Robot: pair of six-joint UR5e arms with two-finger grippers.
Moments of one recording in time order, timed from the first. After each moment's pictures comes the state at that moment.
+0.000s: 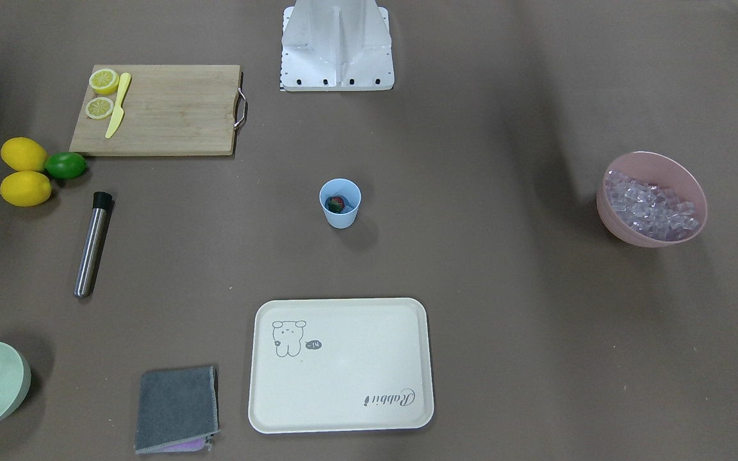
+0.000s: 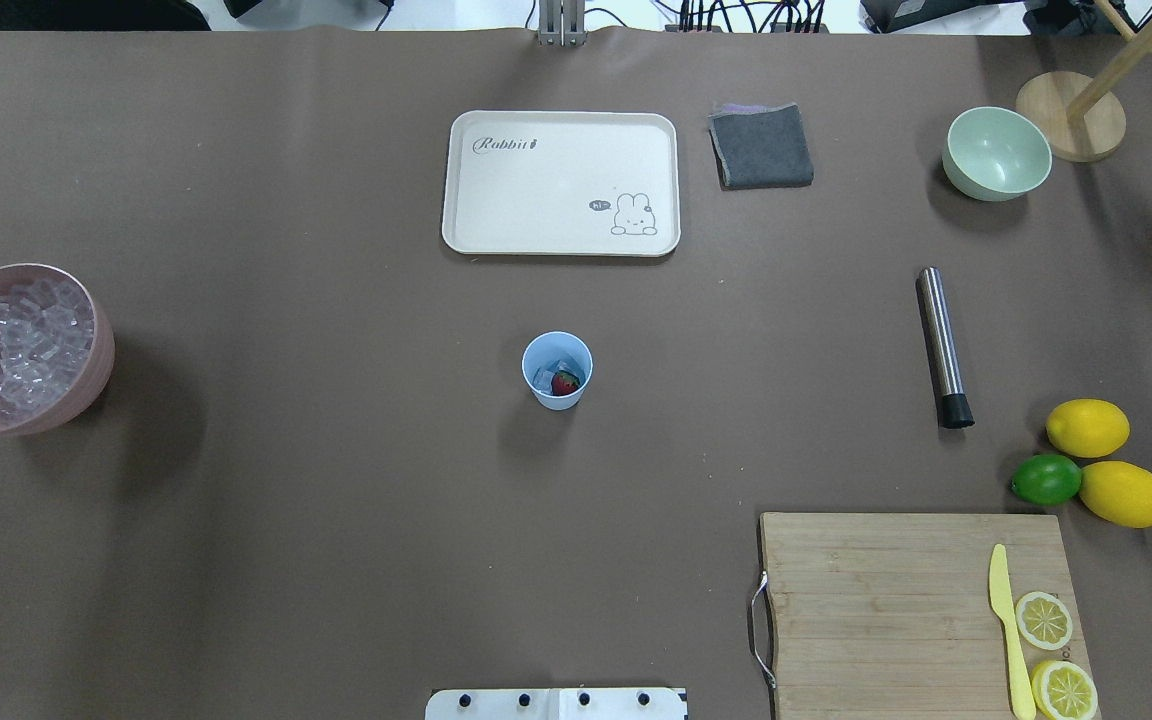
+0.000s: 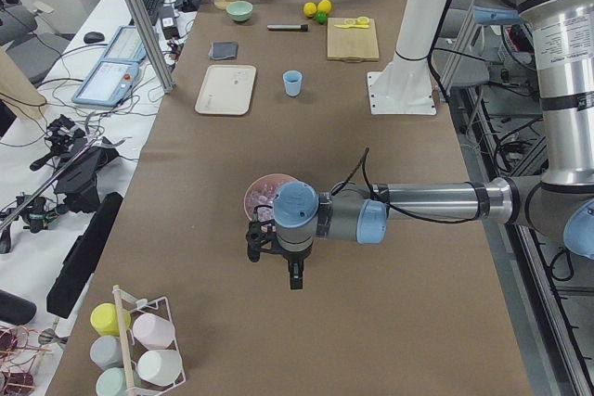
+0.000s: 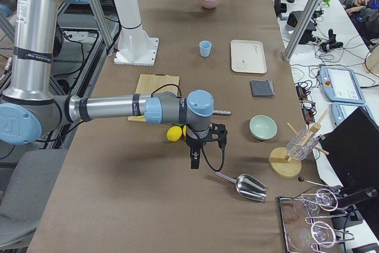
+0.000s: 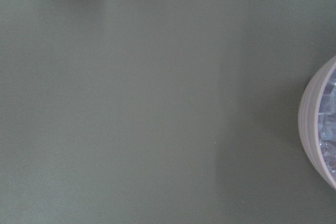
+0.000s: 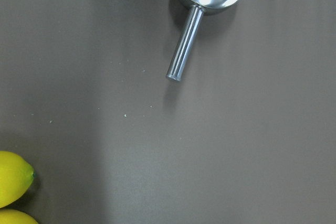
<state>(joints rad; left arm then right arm) -1.57 -1.32 -1.76 -1.69 -2.39 -0.14 1.49 -1.75 1.86 -1.65 2.22 0.05</state>
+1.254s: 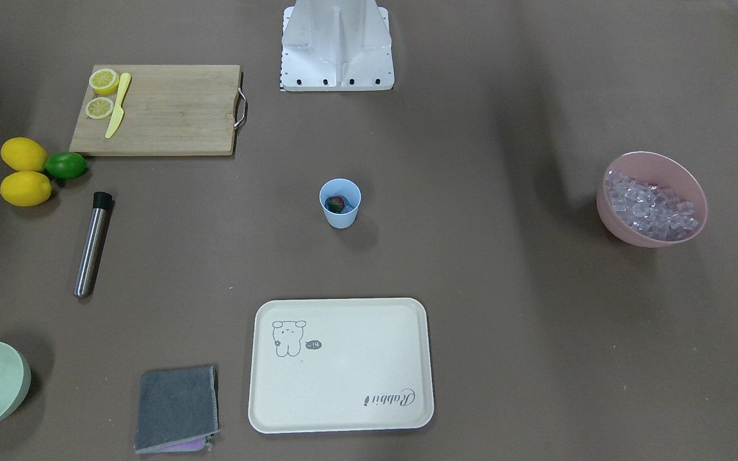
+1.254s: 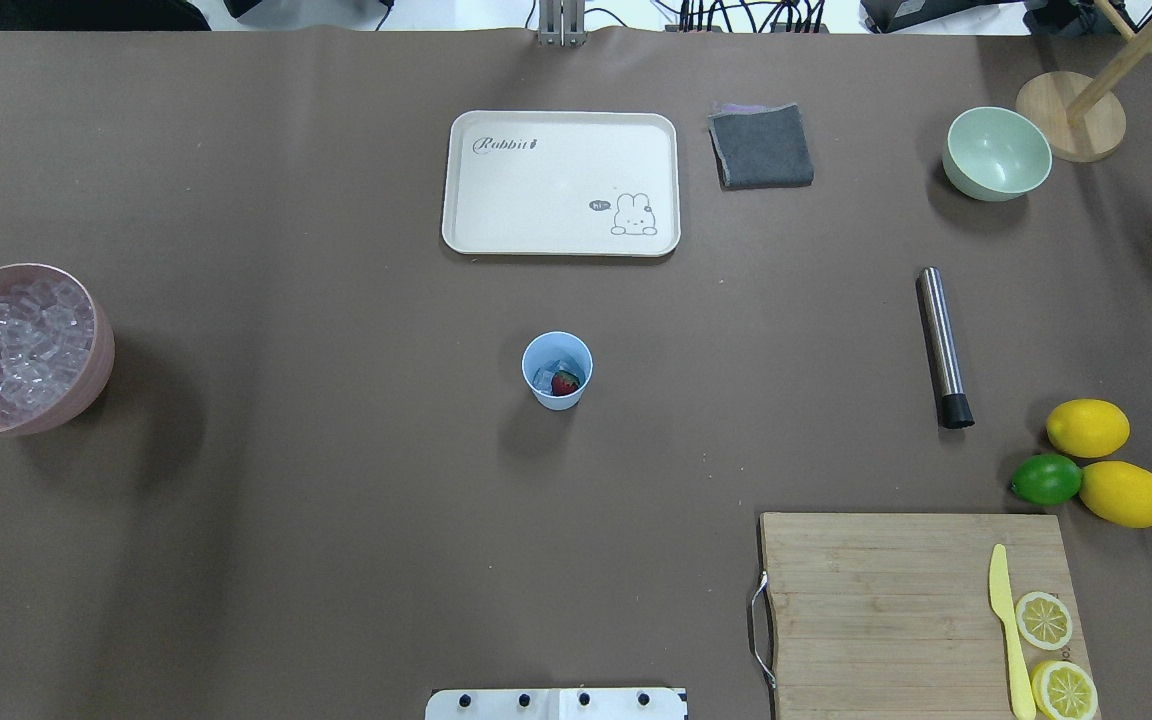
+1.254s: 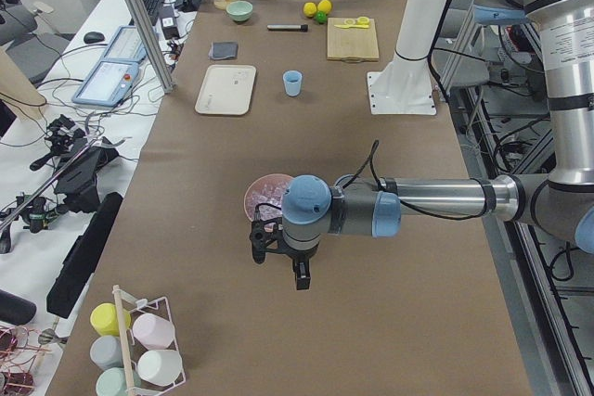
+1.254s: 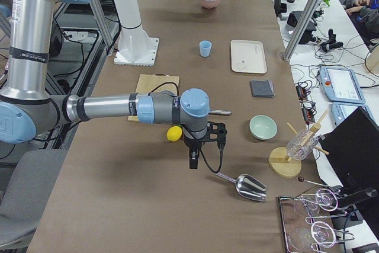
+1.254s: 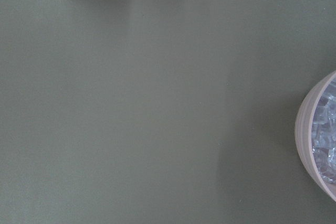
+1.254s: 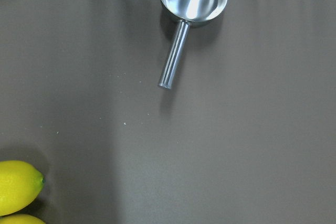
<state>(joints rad) -1.62 -1.31 -1.82 -1.63 -2.39 -0.14 1.58 -1.76 1.85 -1.65 2.26 0.03</state>
